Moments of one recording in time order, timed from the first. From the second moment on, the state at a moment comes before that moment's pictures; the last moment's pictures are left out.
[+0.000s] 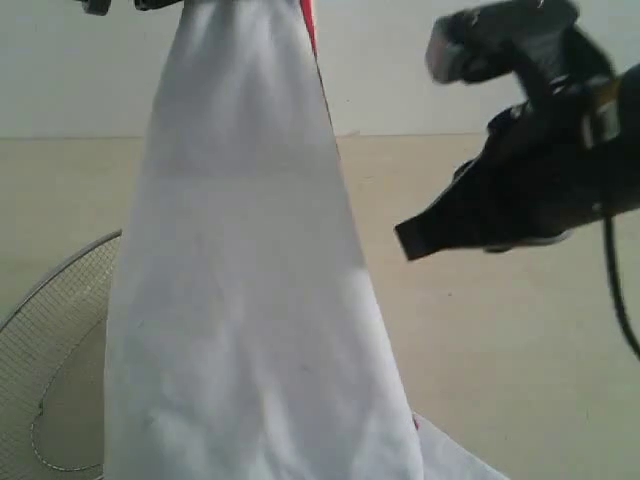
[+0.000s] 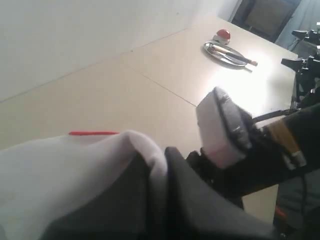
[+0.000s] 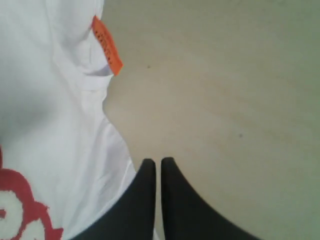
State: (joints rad) left arm -0.44 1.26 -1.16 -1.14 0.70 0.98; right arm 0.51 1.22 -0.91 -0.05 0.64 0.12
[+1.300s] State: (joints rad) left arm -0.45 1.23 -1.16 -0.86 0.70 0.79; right arm 0.51 1.78 -0.87 0.63 0.55 -0.46
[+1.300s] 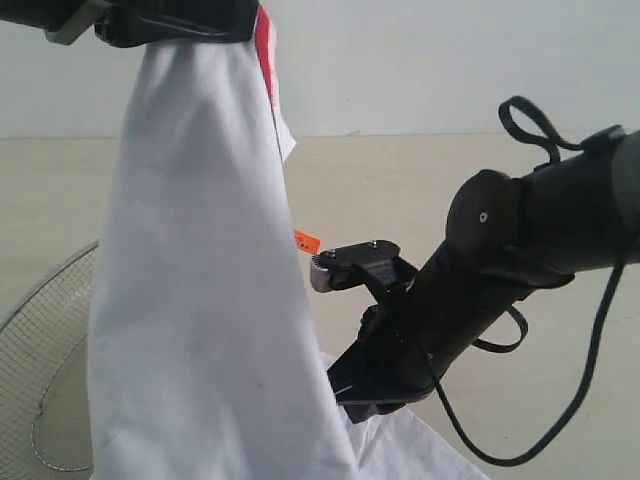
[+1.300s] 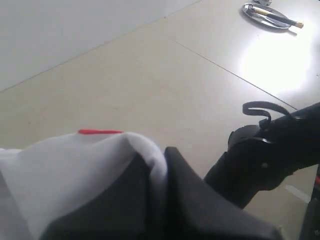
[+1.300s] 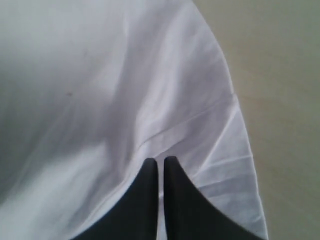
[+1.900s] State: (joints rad) left arm -0.45 1.23 -1.16 -0.84 0.69 0.78; right arm 0.31 1.90 -0.92 0.69 0.49 -0.49
